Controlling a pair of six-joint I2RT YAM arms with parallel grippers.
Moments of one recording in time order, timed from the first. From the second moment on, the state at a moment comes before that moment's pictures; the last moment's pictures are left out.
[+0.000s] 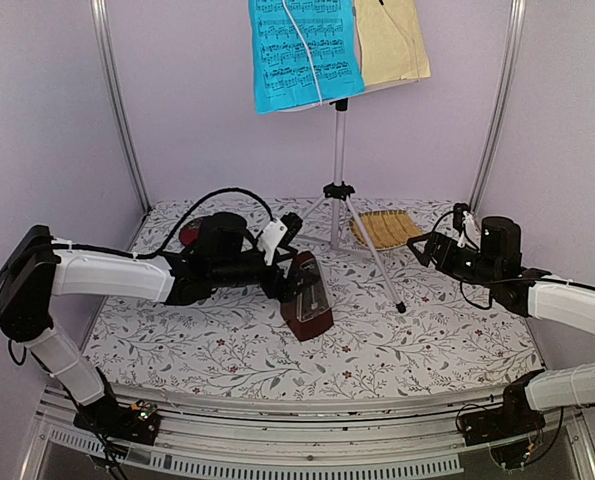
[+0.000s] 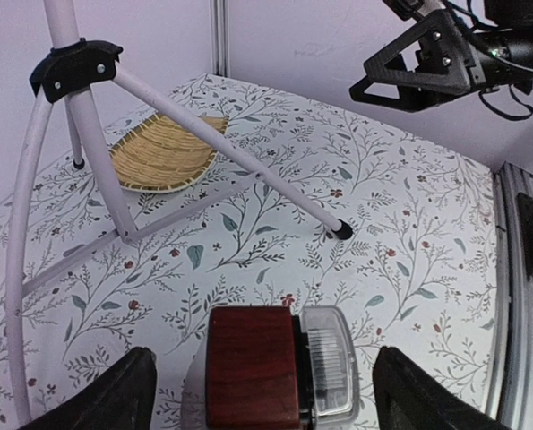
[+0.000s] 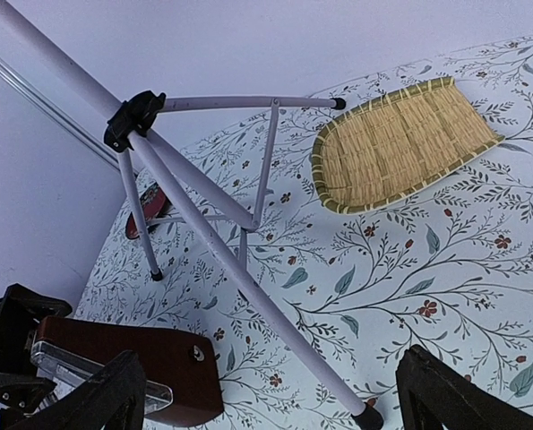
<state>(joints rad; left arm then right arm) -0.85 1.62 0.94 0.33 0.20 0.02 0.35 1.13 0.58 0.21 -0.22 0.57</state>
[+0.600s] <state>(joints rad) -0.88 1.62 0.94 0.35 0.10 0.00 0.35 1.09 0.56 0.21 -0.22 0.58</state>
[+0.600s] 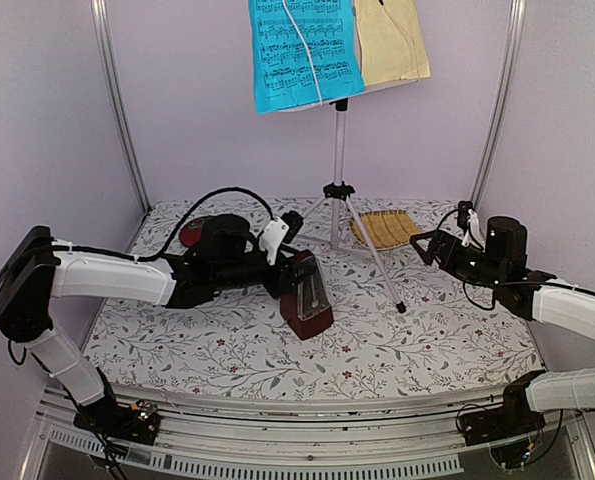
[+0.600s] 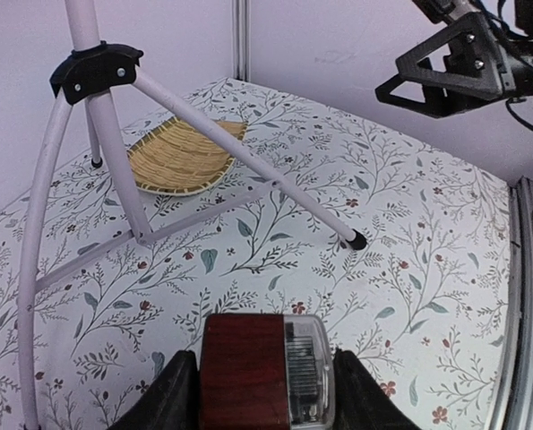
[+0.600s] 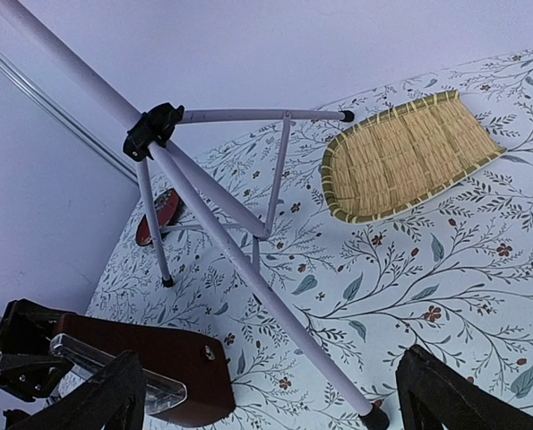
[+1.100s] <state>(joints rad) -1.02 1.61 0.99 0.20 -0.19 -0.33 0.35 1.06 0.56 0.16 -0.32 0.58</state>
